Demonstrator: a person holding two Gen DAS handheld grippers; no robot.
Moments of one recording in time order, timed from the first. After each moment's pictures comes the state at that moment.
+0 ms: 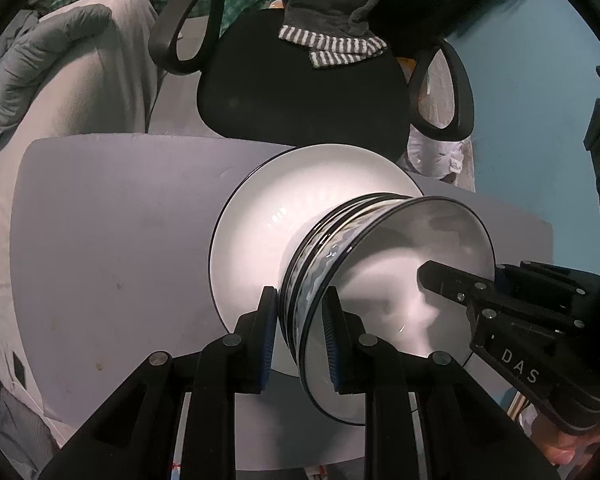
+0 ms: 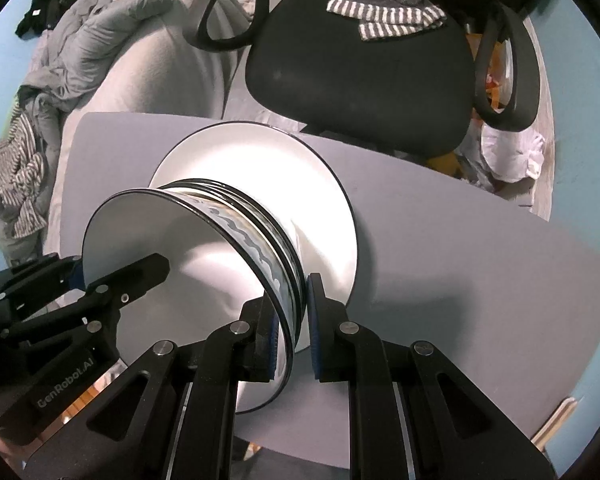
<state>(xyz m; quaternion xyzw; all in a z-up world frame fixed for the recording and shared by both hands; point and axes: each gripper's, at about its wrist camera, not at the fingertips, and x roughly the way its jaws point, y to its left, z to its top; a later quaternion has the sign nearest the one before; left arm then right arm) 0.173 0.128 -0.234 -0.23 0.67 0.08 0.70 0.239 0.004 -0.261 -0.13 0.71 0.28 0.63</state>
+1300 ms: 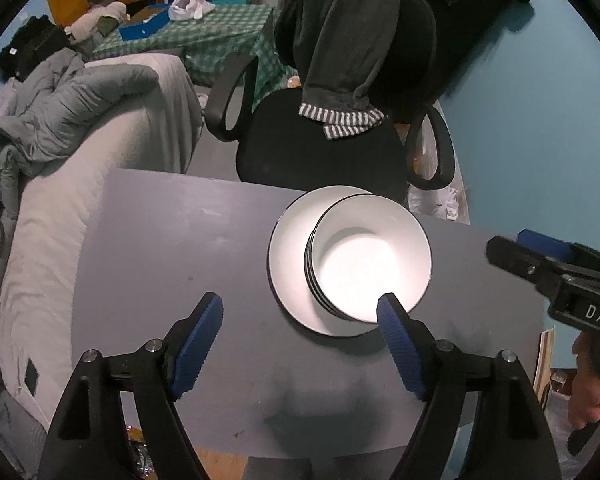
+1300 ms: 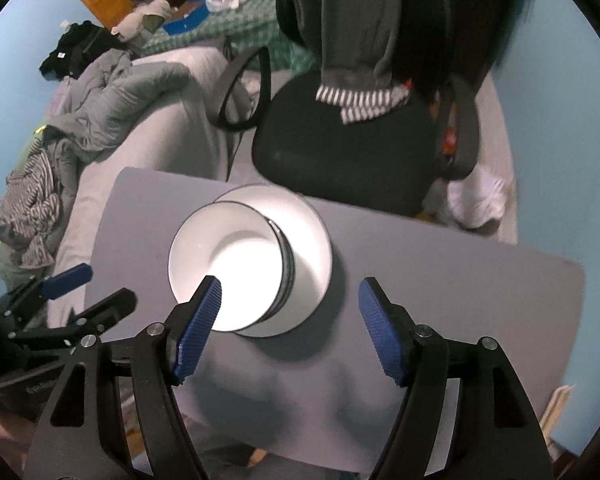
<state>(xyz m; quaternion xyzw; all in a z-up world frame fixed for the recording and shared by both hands) 0.092 0.131 -0.130 -0.19 0.57 0.13 0.79 0.204 -0.038 -0.149 -0.11 0.60 0.29 0.74</state>
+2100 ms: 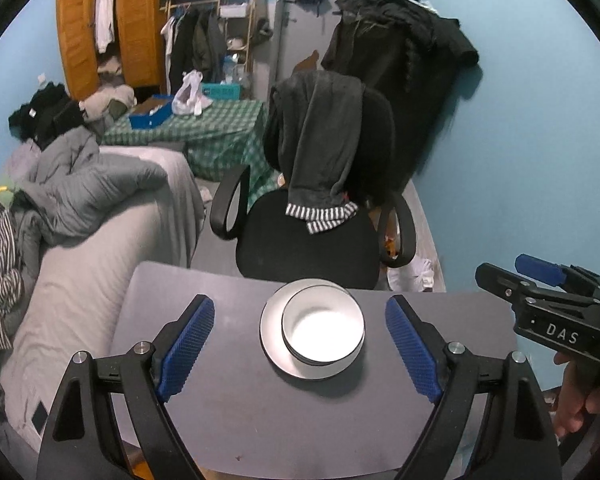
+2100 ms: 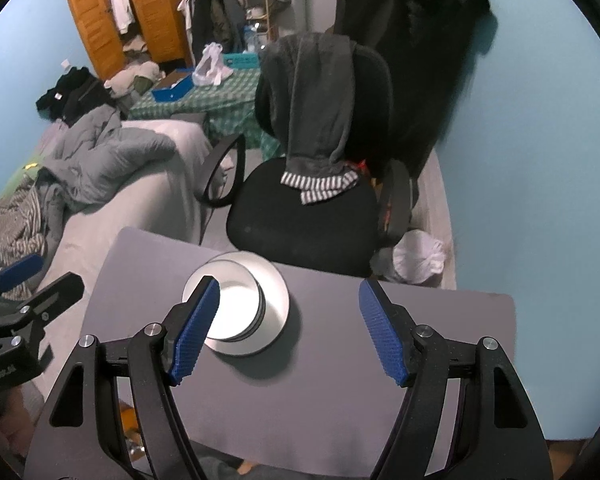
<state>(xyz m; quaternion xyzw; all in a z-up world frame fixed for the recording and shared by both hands) 0.061 0.104 -0.002 -0.15 0.43 0.14 0.88 0.168 -0.075 -0.041 -0.11 0.48 0.25 0.83</state>
